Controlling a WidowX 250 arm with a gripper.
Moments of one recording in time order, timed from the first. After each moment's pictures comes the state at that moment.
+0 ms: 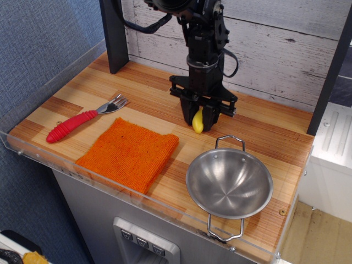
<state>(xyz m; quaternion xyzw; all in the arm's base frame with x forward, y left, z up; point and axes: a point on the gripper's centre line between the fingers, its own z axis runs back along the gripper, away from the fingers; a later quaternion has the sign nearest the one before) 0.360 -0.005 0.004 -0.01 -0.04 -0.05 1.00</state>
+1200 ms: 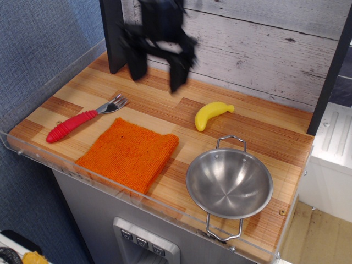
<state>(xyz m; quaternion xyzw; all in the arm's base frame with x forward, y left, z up) 0.300 0.036 0.120 0.00 -0.03 -0.03 1.00</state>
